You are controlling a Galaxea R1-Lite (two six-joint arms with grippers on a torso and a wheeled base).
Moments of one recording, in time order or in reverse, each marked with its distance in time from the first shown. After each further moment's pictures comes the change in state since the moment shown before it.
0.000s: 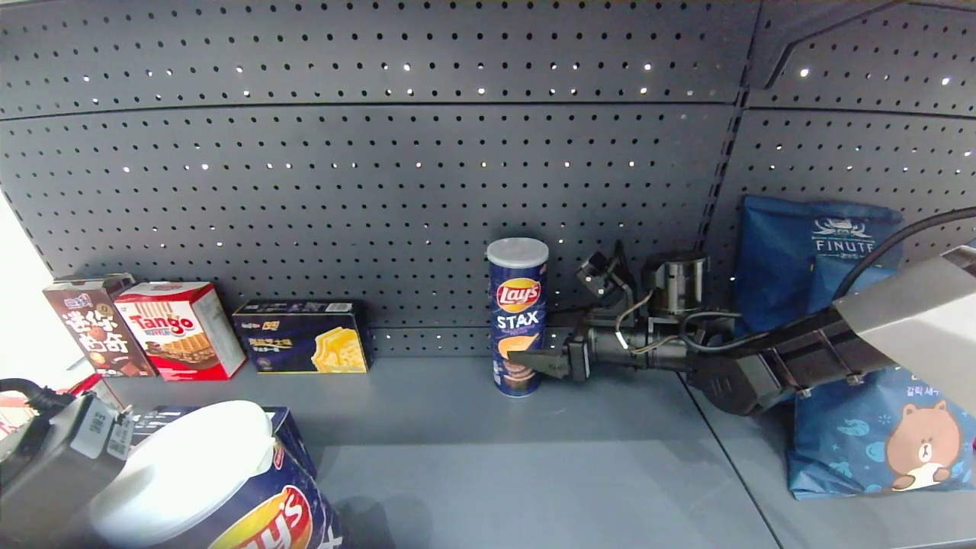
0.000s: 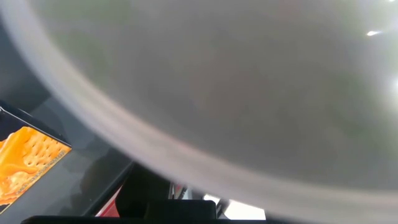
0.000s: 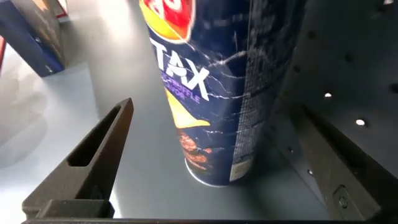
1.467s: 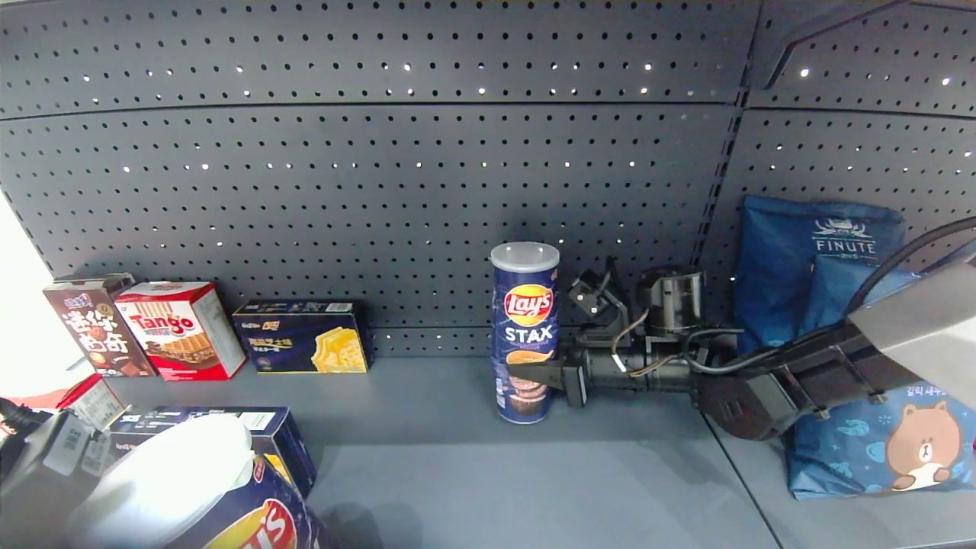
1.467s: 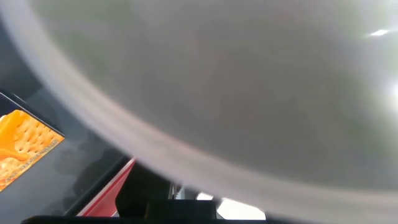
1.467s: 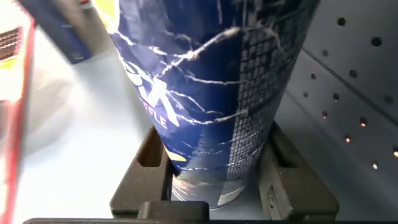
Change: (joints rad) left arm 0.001 -0.045 0.033 -0.004 0.001 -0.043; right arm 0.057 -0.071 0.118 0.006 -0.017 0.026
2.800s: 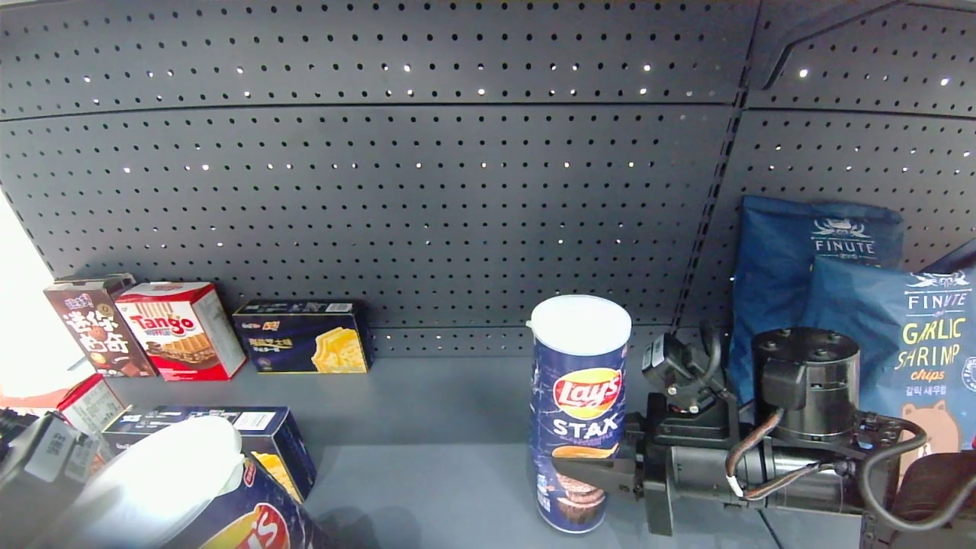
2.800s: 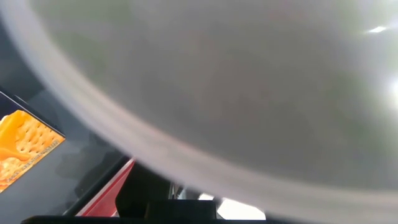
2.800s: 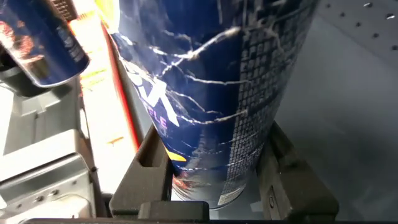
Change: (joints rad) left arm -0.002 -0.013 0.002 0.002 0.000 0.001; right arm 0.114 -0.347 0.540 -0.187 -0.115 -0.002
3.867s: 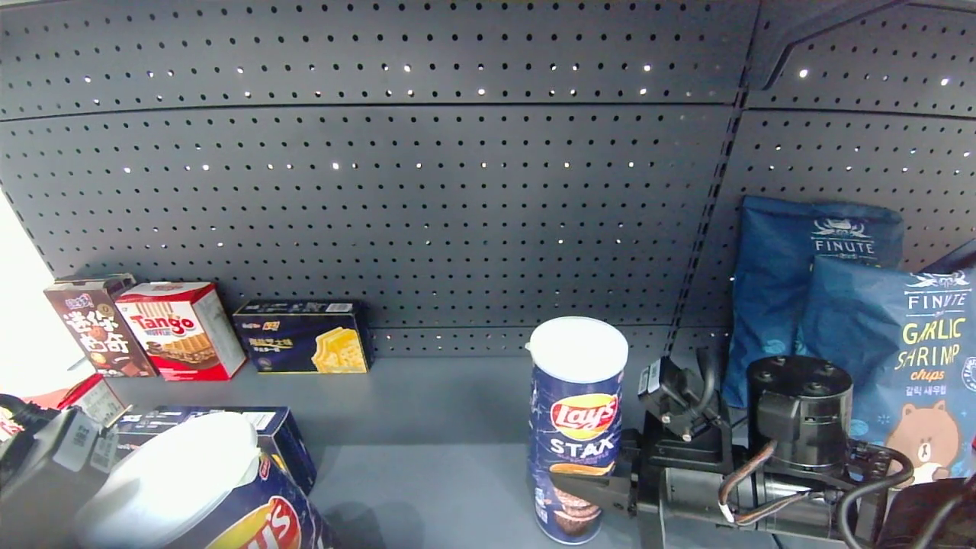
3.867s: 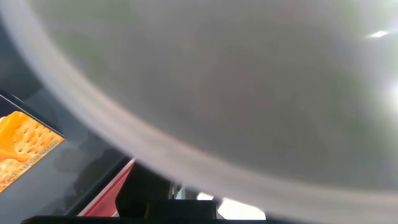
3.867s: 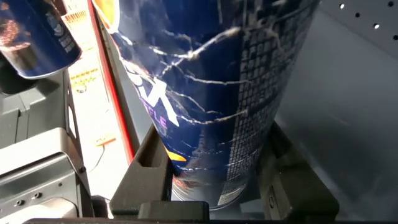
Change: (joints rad) left arm 0.002 0.026 -0.006 -0.002 0.000 0.001; right arm 0.019 0.062 0.087 -0.165 -0.033 0.001
